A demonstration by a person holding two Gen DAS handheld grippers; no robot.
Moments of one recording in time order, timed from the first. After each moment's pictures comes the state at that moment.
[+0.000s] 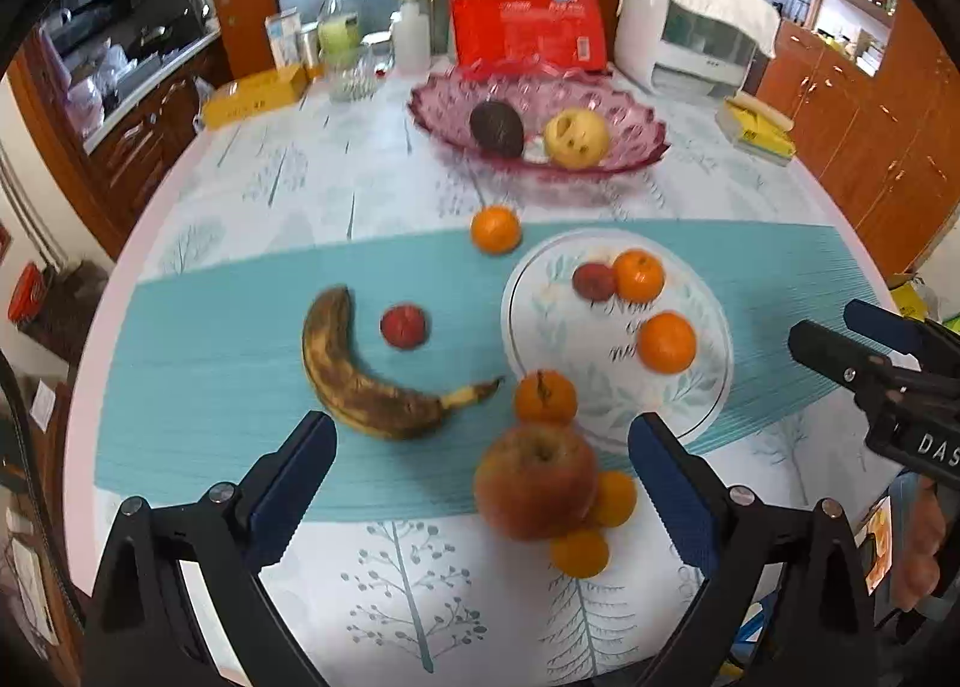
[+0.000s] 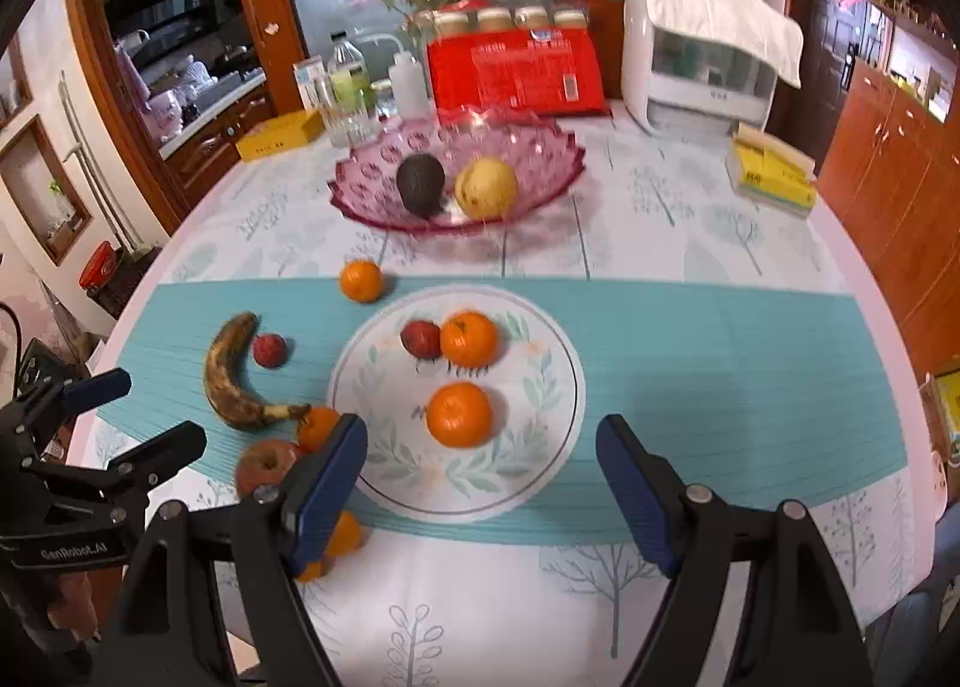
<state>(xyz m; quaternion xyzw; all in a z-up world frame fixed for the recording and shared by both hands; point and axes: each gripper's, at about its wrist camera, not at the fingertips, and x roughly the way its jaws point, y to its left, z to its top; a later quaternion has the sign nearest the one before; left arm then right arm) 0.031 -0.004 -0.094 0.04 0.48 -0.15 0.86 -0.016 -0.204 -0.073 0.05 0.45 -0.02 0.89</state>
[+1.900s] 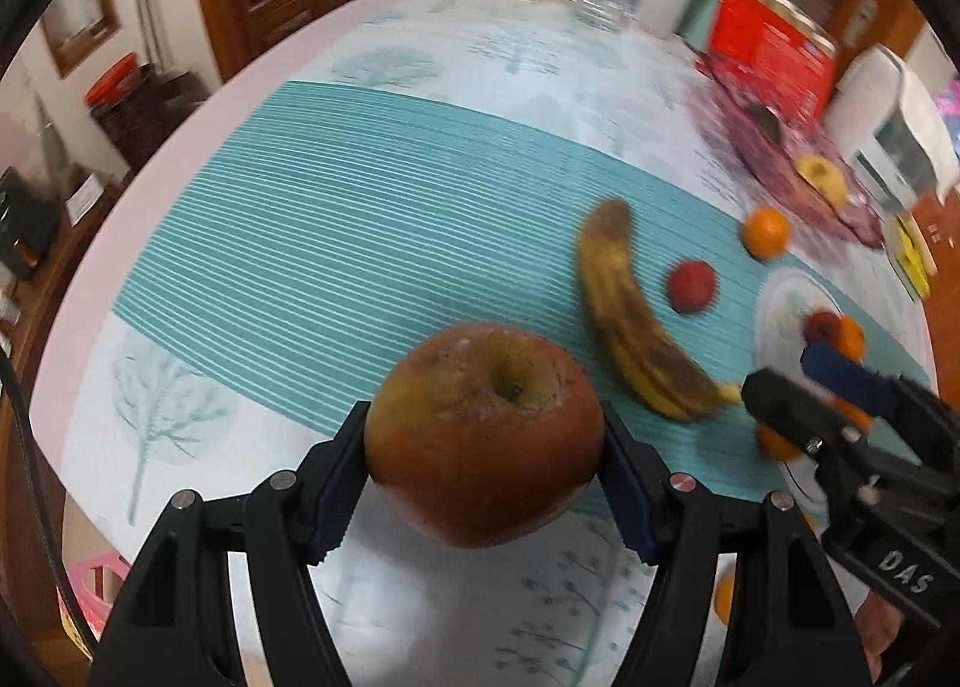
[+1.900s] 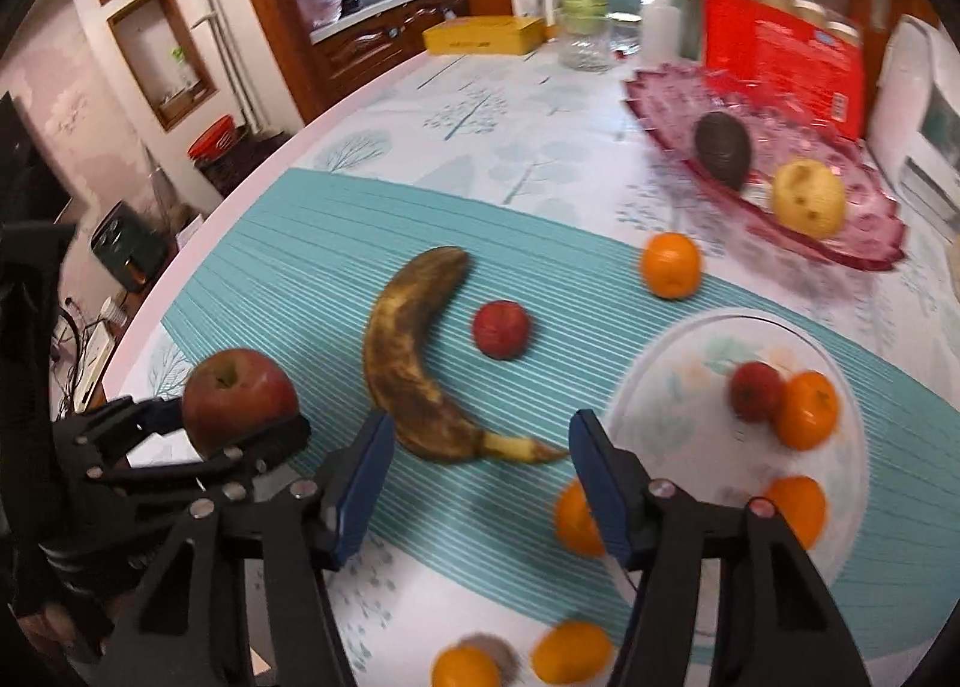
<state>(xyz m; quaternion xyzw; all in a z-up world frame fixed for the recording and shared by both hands) 0.069 0.138 -0.178 -0.11 0.53 0.01 0.84 0.073 -0.033 -0.135 -0.03 0.49 0.17 0.85</state>
